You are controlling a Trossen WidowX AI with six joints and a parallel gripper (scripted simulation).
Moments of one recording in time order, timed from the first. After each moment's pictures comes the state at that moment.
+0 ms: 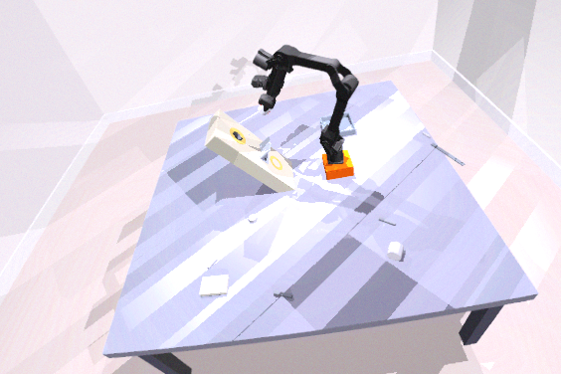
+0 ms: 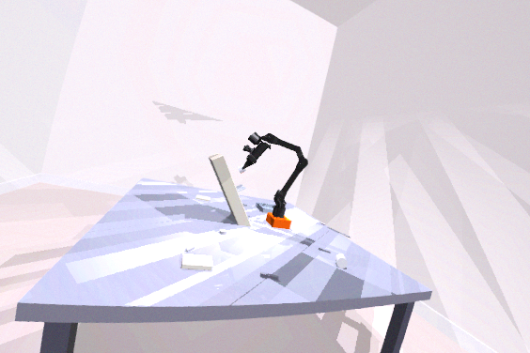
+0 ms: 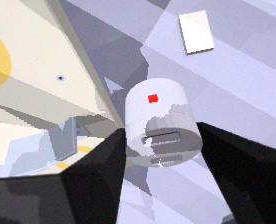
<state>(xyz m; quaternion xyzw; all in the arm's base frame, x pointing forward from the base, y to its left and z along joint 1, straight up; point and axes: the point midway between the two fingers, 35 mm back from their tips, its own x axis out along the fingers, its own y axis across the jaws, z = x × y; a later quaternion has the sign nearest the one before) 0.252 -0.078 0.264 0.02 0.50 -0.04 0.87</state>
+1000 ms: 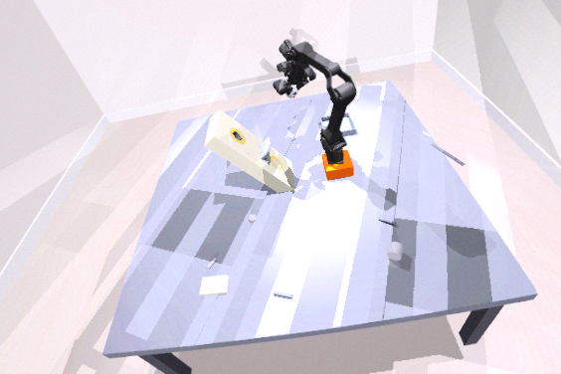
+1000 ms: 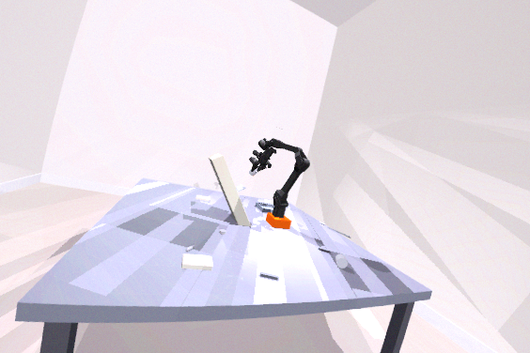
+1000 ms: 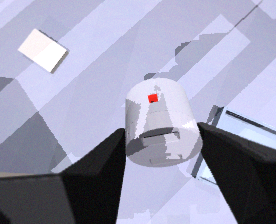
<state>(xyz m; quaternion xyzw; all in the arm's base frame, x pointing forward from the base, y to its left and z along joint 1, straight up) 0.167 -0.203 0.248 0.21 0.45 -0.36 0.79</state>
